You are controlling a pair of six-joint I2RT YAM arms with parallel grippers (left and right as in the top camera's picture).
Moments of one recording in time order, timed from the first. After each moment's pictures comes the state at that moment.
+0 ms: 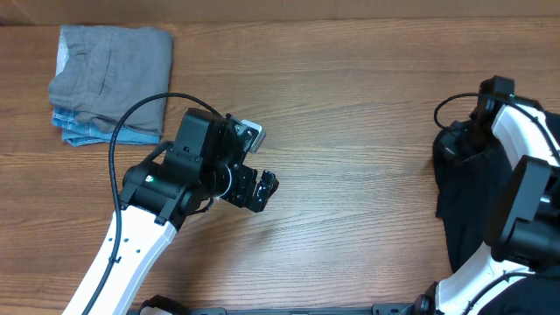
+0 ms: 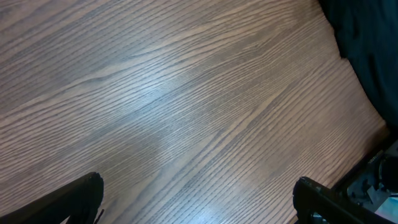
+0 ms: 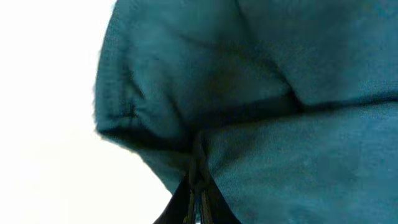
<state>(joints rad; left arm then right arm) -0.41 1.23 1.16 -0.96 0.31 -0.04 -0.31 1.94 1.39 -0.97 -0.05 0.36</state>
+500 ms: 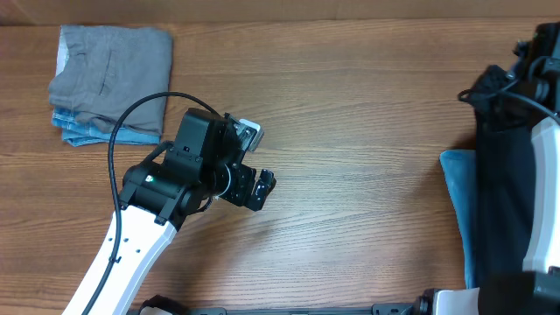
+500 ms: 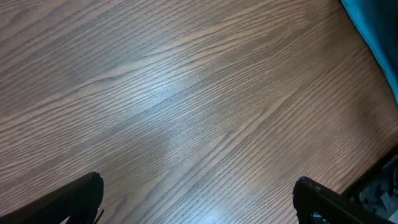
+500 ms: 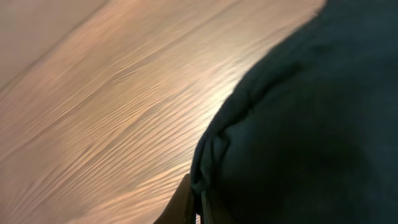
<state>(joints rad) -0.41 1.23 1.16 -0.96 0.27 -0.04 -0.20 1.57 1.67 -1.12 -0.13 0.36</state>
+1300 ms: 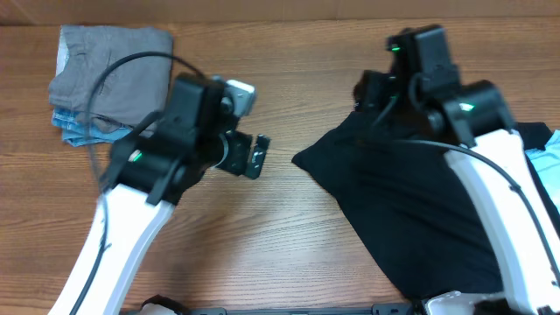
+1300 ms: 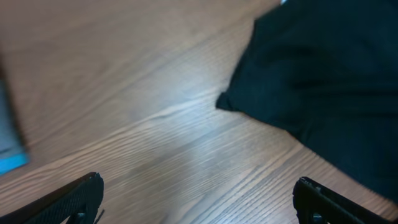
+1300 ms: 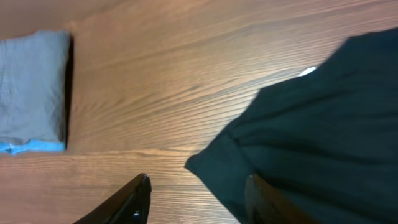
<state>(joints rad) -0.42 1.36 1.48 -1.08 0.10 -0.04 0.30 1.51 1.70 -1.09 -0.04 0.51</state>
